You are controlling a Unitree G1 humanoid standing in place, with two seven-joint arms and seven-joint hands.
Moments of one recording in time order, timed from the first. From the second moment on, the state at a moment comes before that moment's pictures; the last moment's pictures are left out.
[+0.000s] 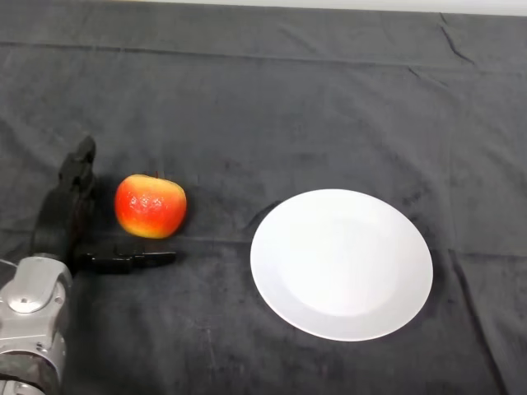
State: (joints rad) left arm -0.59 0.30 0.09 1.14 -0.11 -0.50 -0.20; right arm -0.50 -0.73 0.08 1.14 -0.31 -0.16 -0.12
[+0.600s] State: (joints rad) left arm -0.61 0.25 0.02 1.14 -0.11 -0.52 -0.19; right arm -0.50 -0.73 0.07 1.13 -0.31 -0.16 -0.12
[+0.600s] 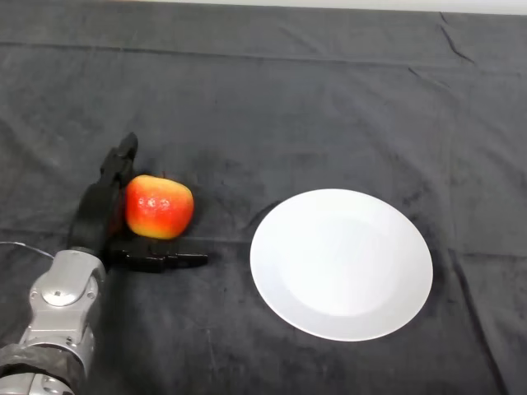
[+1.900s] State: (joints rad) left arm -0.66 0.25 -0.02 1.14 -0.10 -0.54 -0.19; right arm -0.50 -0.73 0.07 1.13 -0.31 -0.16 -0.12
